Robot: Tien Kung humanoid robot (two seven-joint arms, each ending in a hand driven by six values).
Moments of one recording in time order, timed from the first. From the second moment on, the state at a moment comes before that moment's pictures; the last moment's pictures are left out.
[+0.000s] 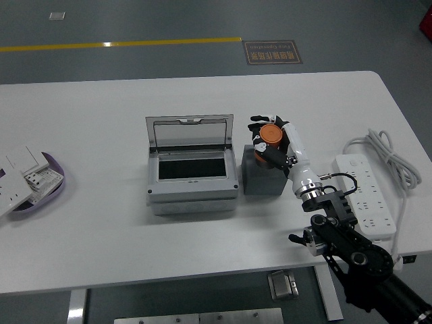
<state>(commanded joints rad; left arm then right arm) 0.03 0.10 -1.28 -0.18 1.19 0.00 0.24 0.30 -0.06 1.02 1.14 -1.16 -0.27 0.45</state>
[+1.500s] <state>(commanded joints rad) 0.02 0.10 -1.31 -0.18 1.23 -0.01 0.25 0.53 -0.01 0.67 1.21 -2.11 -0.19 -0.09</state>
